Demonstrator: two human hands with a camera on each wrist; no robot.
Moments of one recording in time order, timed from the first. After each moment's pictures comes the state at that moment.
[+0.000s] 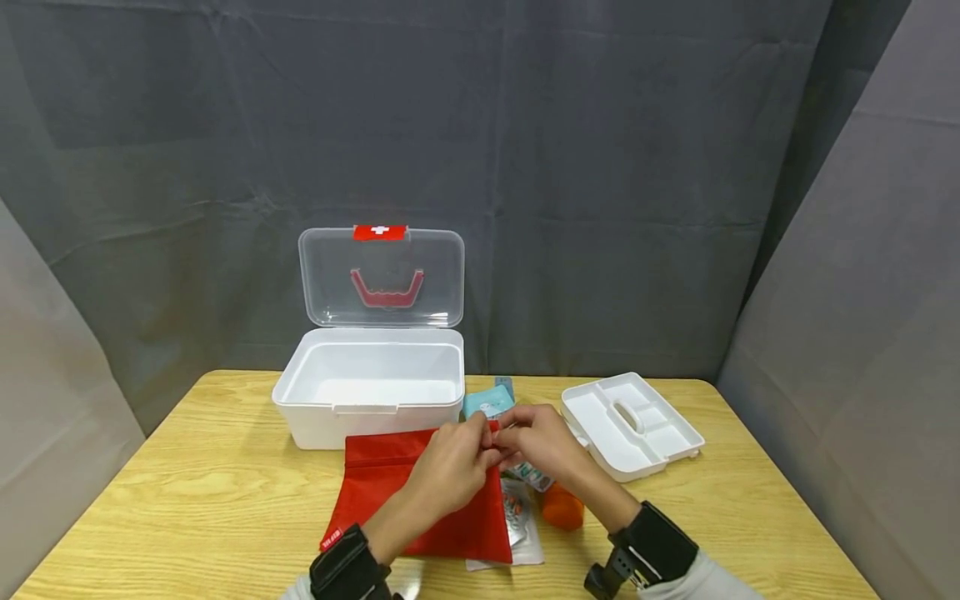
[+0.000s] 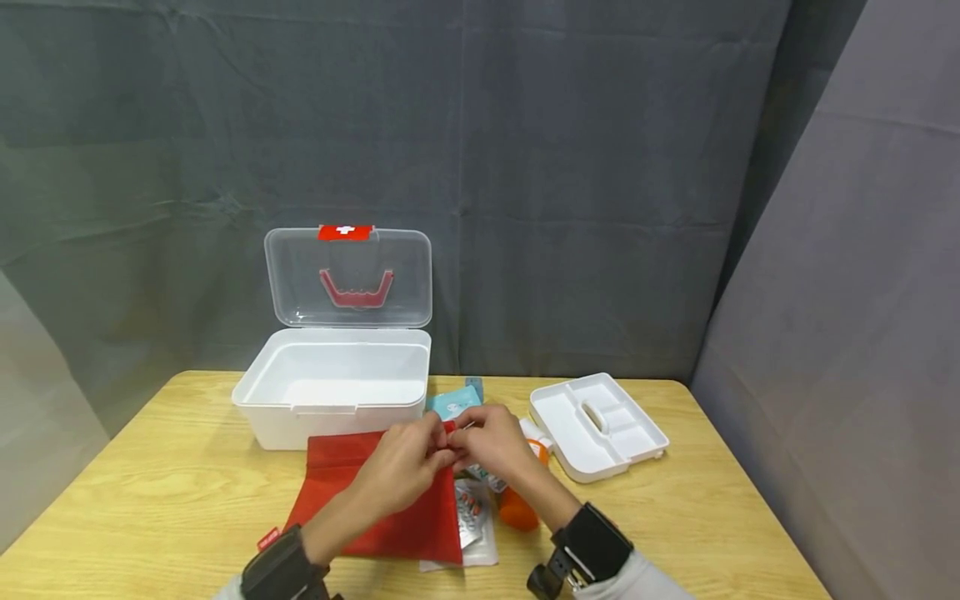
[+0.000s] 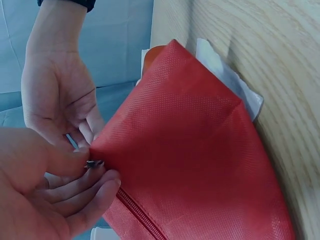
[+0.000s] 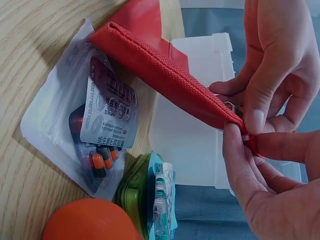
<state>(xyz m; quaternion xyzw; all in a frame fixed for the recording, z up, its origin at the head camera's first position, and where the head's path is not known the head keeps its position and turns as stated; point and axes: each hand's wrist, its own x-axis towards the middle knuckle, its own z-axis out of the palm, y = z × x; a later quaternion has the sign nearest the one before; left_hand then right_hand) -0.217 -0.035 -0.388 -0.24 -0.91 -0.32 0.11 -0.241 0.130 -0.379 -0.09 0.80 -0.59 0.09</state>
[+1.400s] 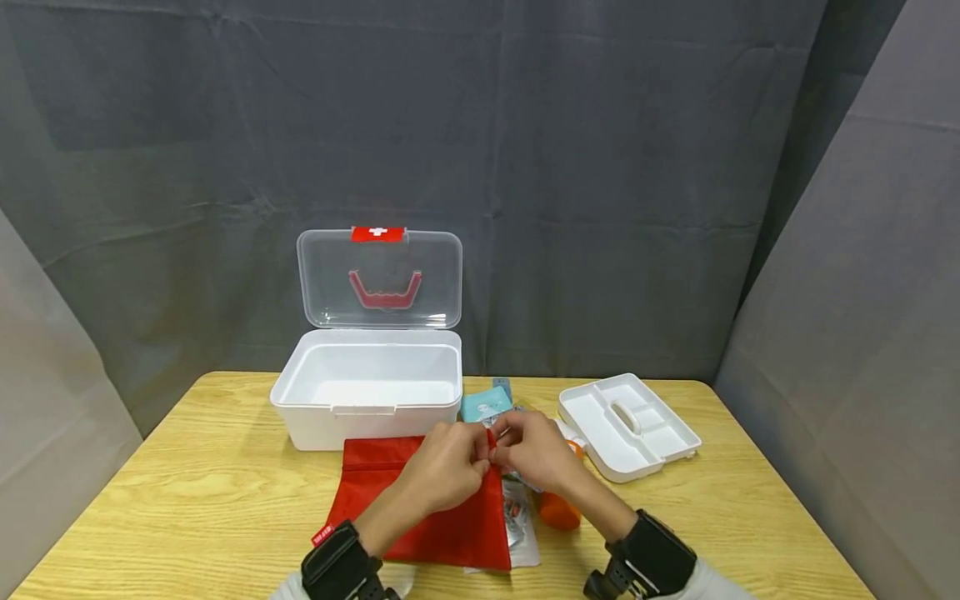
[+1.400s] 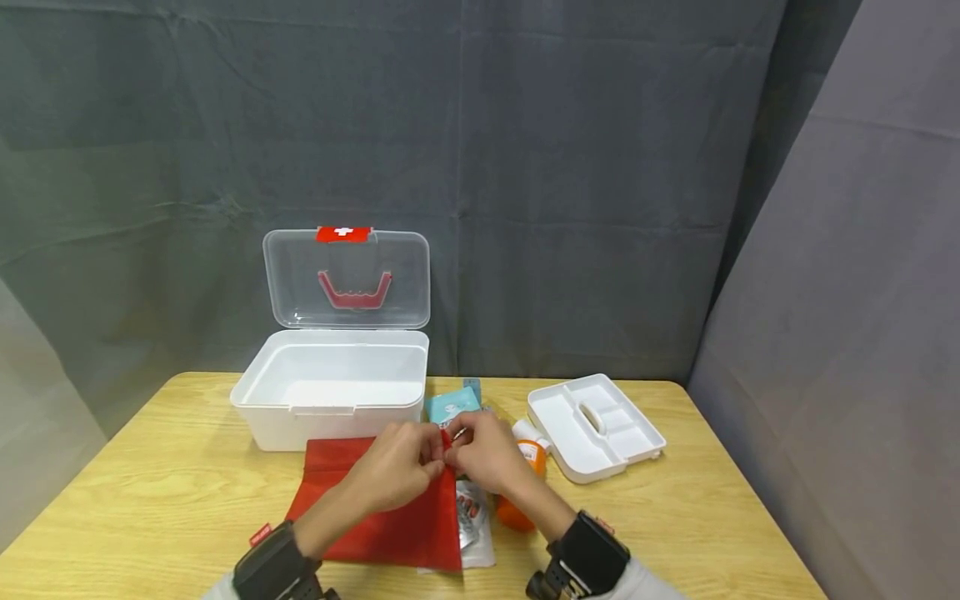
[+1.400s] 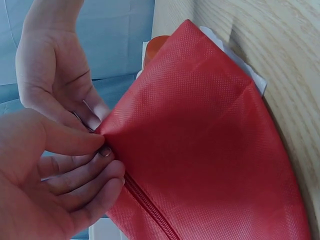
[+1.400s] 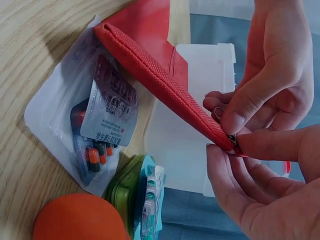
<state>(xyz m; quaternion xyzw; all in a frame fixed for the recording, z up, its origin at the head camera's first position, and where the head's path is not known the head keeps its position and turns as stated) -0.223 -0.042 -0.388 -0.27 -0.90 -0.32 0.08 -0.229 0.128 -0.376 -0.13 0.86 -0.48 0.04</state>
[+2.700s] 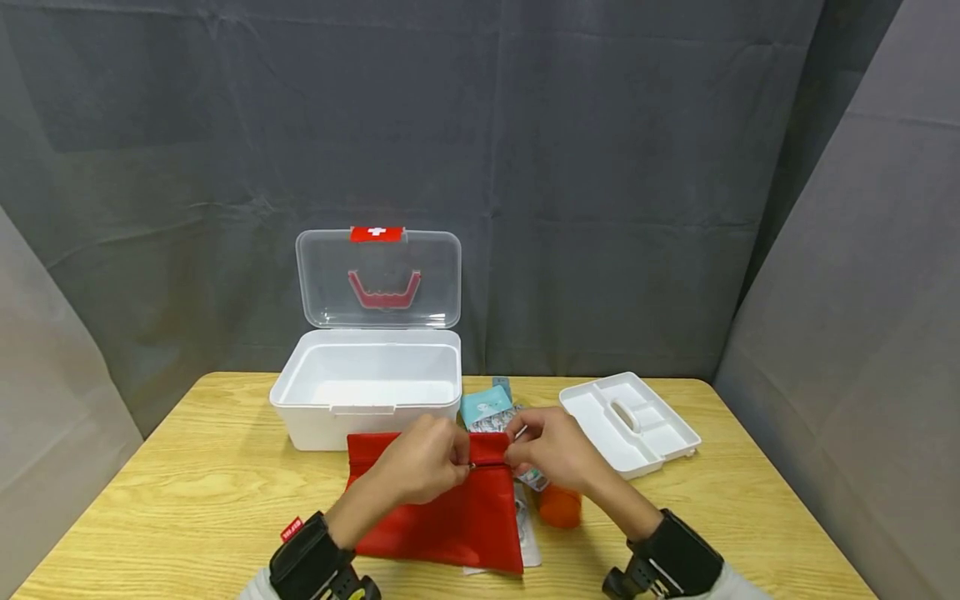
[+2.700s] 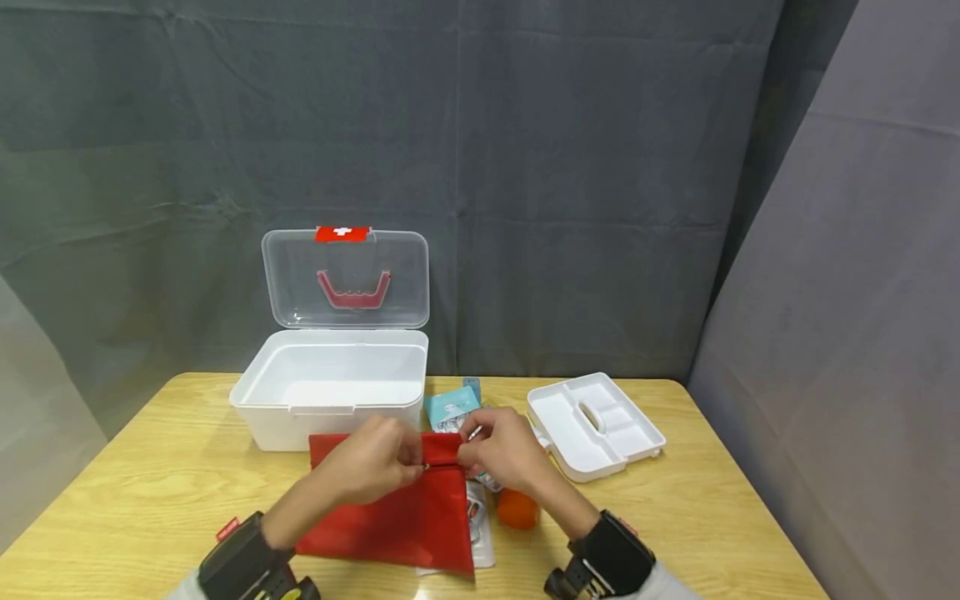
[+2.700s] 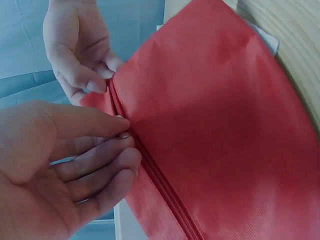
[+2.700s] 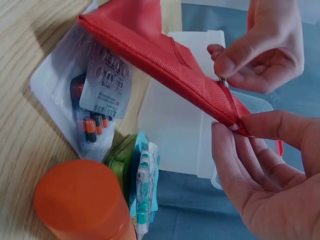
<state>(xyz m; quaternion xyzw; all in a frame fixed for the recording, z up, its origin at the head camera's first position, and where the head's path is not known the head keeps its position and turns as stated) -0.222 -0.067 -0.367 -0.32 -0.91 -0.26 0.04 -0.224 0.149 -0.366 -0.13 0.85 -0.50 0.07</state>
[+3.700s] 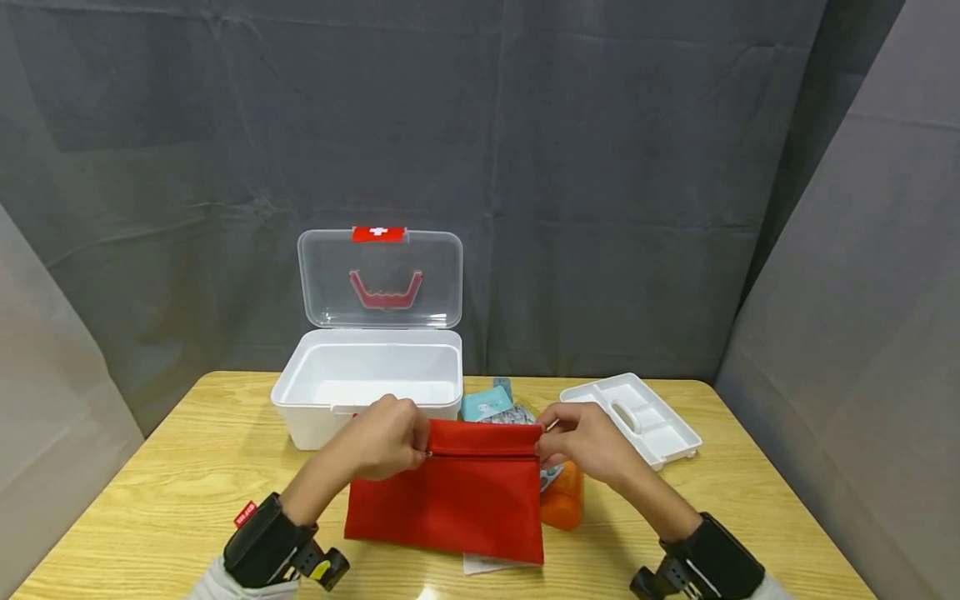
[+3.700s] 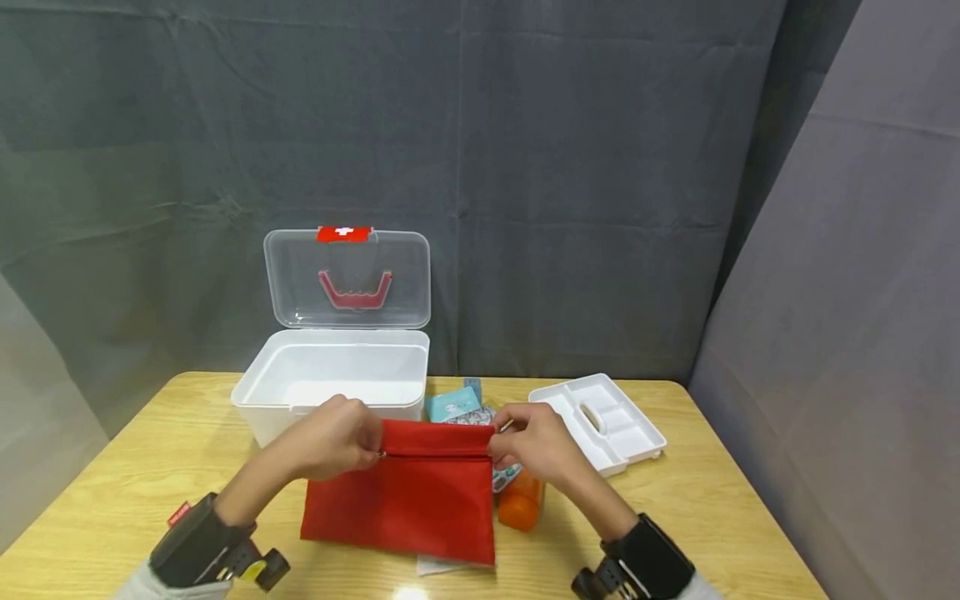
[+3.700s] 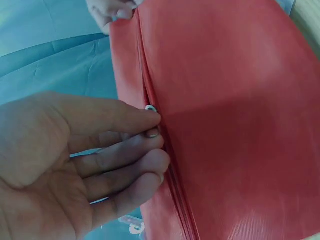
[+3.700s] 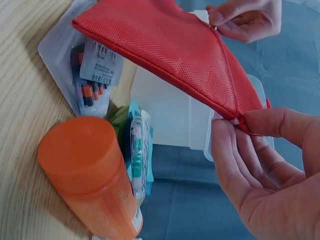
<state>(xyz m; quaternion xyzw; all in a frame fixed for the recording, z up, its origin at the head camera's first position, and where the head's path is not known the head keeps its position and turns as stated) -0.230 -0.113 -0.340 -0.31 -0.93 -0.20 0.02 -0.226 0.187 -0.360 -0.13 0.83 -0.54 0.07</state>
